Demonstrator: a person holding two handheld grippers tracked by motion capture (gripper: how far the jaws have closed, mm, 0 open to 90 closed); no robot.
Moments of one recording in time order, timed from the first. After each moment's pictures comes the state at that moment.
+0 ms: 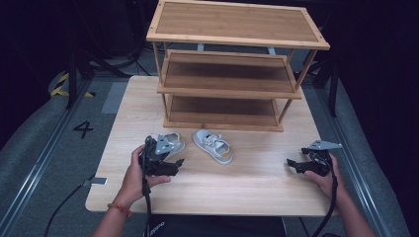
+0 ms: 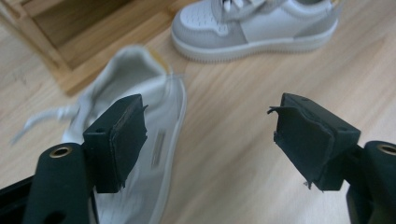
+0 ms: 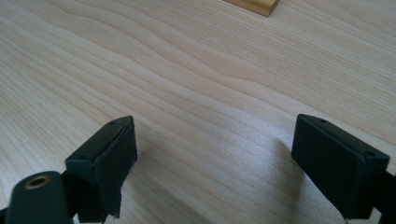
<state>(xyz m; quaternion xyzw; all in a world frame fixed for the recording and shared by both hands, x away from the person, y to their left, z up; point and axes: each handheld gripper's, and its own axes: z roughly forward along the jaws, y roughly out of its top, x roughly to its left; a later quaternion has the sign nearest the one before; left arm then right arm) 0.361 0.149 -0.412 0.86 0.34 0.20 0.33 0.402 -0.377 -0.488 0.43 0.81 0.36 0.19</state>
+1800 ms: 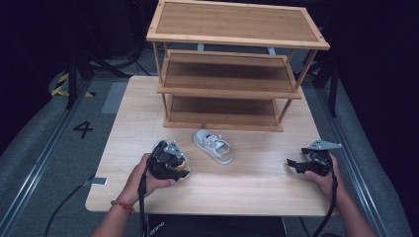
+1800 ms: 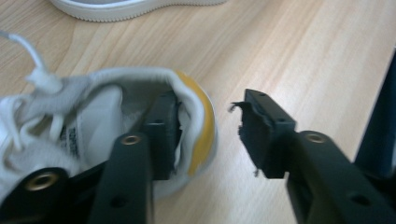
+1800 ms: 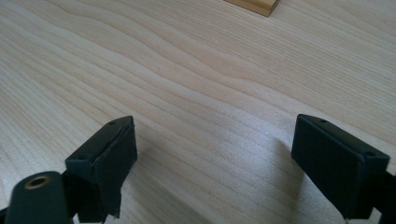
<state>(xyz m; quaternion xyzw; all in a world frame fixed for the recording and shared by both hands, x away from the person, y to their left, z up) 0.365 0.136 -0.421 0.91 0.28 0.03 0.30 0.402 -0.377 -0.488 0.43 0.81 0.36 0.19</state>
